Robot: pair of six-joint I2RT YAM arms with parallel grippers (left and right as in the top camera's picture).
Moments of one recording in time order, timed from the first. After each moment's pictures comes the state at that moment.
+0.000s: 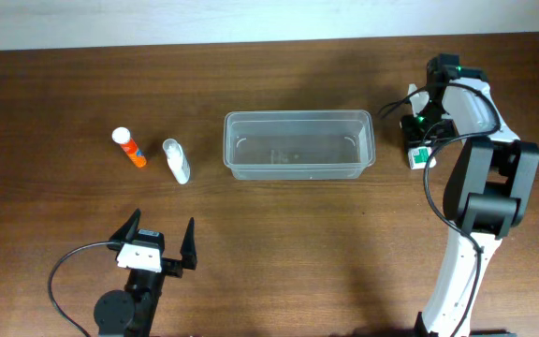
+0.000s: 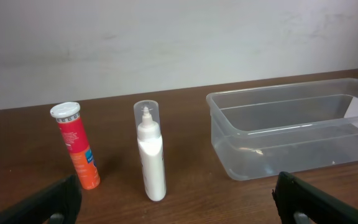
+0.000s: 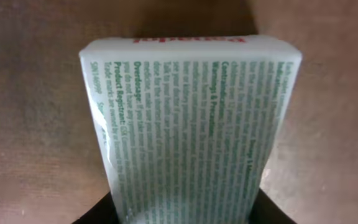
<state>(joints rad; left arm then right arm) -0.03 0.01 0.01 -0.06 0.16 0.04 -0.16 2.35 1.90 -1.13 0.01 -0.23</state>
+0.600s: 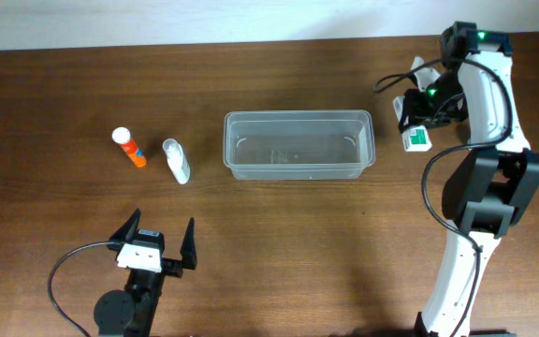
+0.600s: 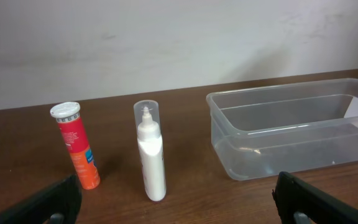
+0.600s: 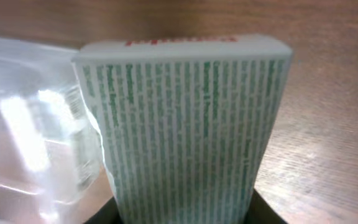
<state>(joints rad) -0.03 0.01 0.01 -0.06 0.16 0.04 -0.15 2.36 2.29 -1.55 -0.26 -0.23</state>
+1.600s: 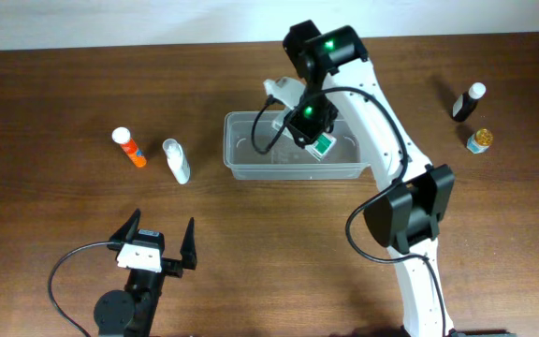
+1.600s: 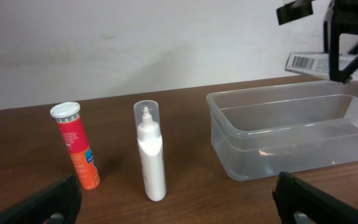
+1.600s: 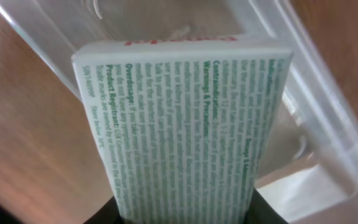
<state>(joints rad) -0.03 0.01 0.01 -0.06 0.16 0.04 0.40 2.36 2.48 -1.64 -0.12 -0.52</state>
